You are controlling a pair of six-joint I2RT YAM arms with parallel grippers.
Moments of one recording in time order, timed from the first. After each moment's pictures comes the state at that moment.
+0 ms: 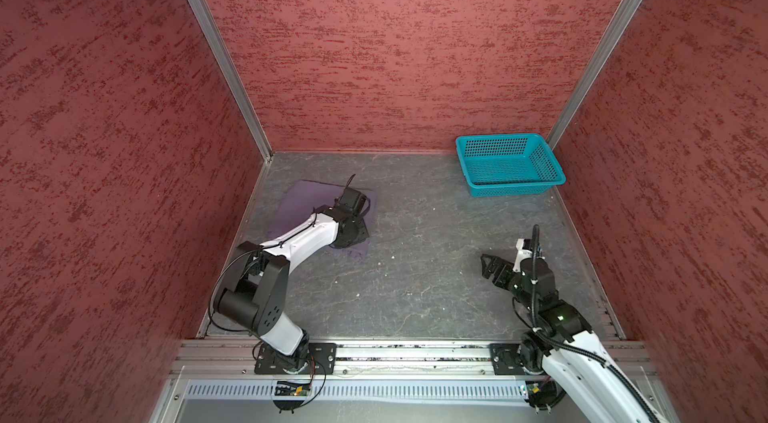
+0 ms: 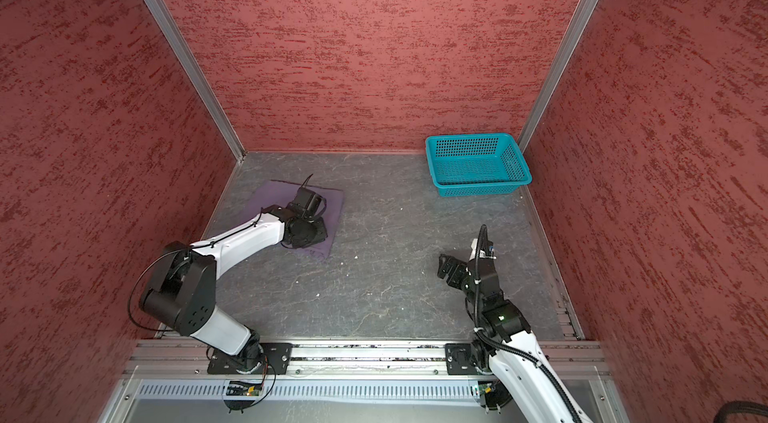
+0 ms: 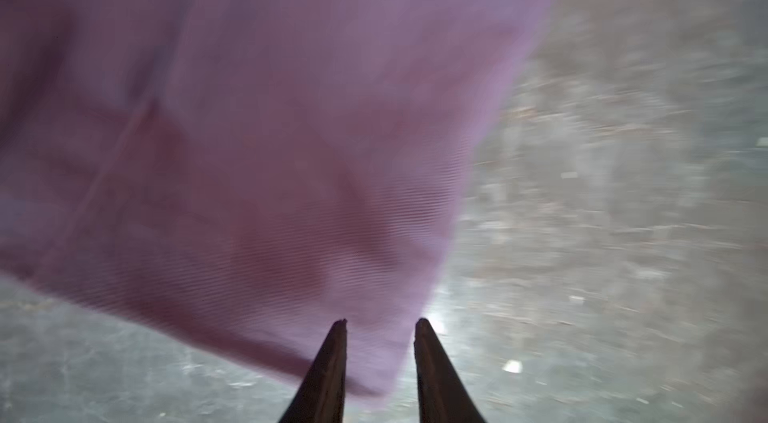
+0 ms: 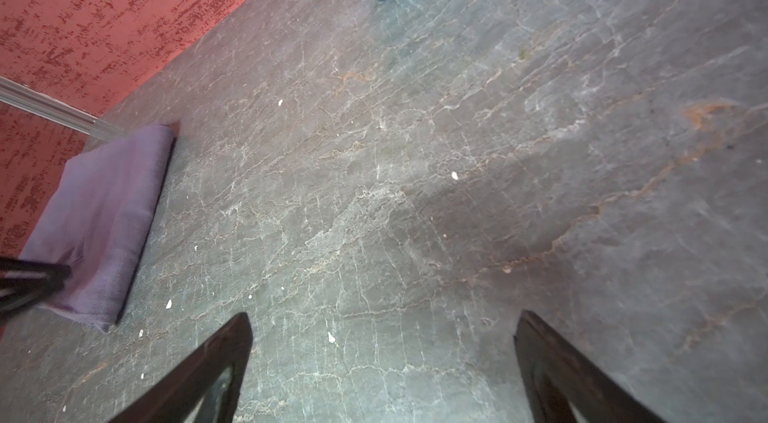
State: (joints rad) left arm -0.38 1.58 0.96 -0.62 -0.05 -0.76; right arm 0.32 0.46 0.23 -0.35 0.07 0.64
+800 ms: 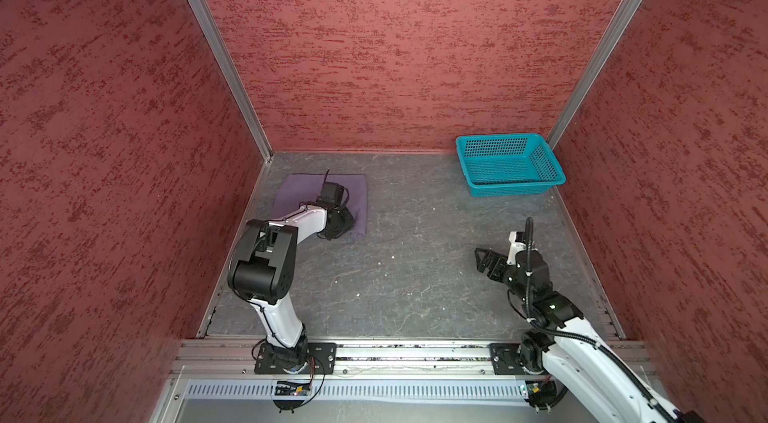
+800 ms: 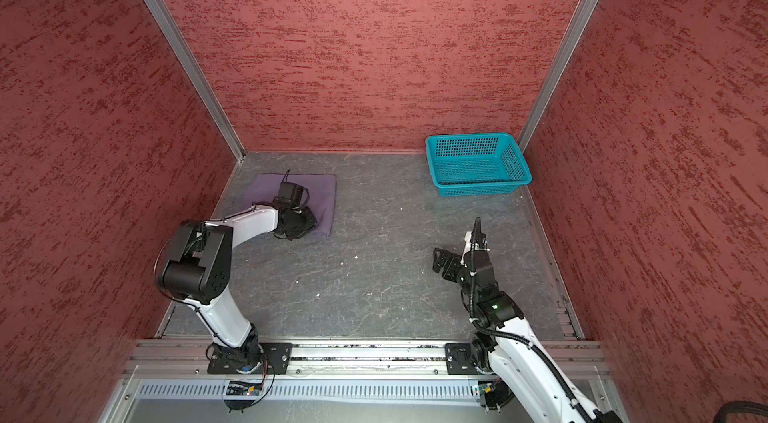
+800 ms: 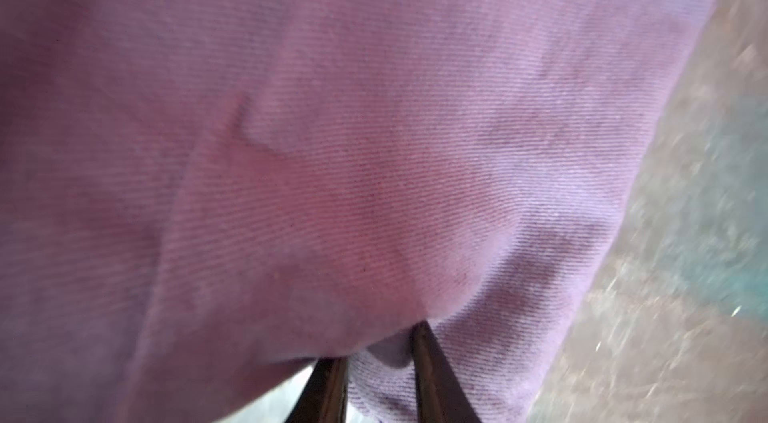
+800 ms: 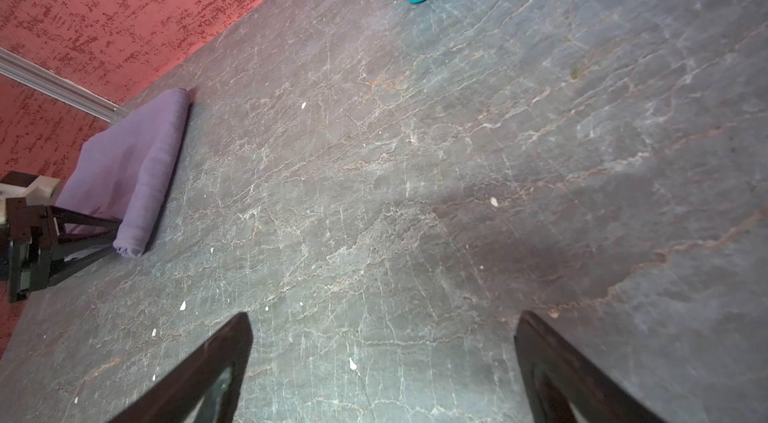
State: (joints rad) left arm -0.18 1.80 1.05 -0.38 0.08 -0.78; right arm 0.32 0.63 0.24 -0.17 0.04 0.61
